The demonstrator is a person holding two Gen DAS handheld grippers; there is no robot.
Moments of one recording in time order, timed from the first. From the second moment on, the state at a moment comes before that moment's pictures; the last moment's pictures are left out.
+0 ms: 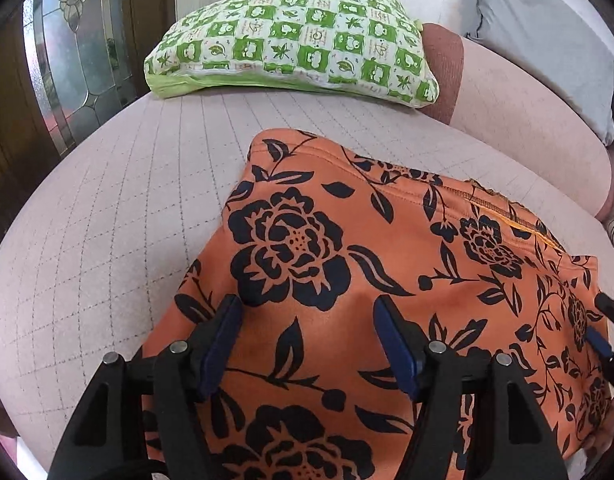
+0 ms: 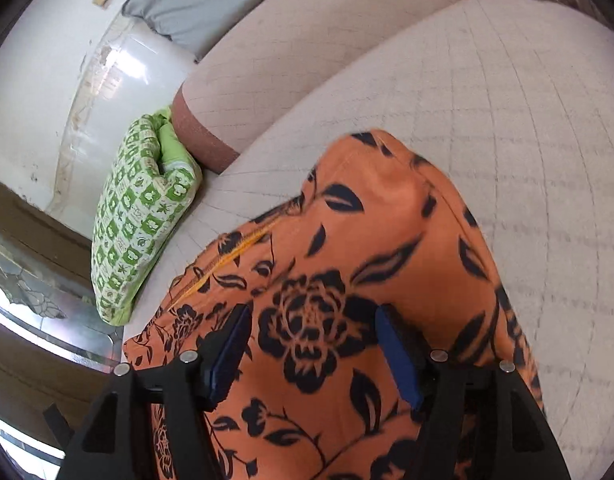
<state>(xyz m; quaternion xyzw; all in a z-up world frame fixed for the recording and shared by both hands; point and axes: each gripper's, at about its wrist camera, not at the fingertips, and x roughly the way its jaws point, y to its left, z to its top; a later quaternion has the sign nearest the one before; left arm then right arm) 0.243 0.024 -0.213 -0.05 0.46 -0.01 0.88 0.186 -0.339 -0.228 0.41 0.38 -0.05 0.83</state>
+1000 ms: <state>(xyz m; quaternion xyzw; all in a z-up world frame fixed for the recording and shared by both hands) 0.252 0.022 -0.213 -0.04 0.45 0.03 0.89 0.231 -0.377 -0.238 0.45 0.38 -0.05 0.80</state>
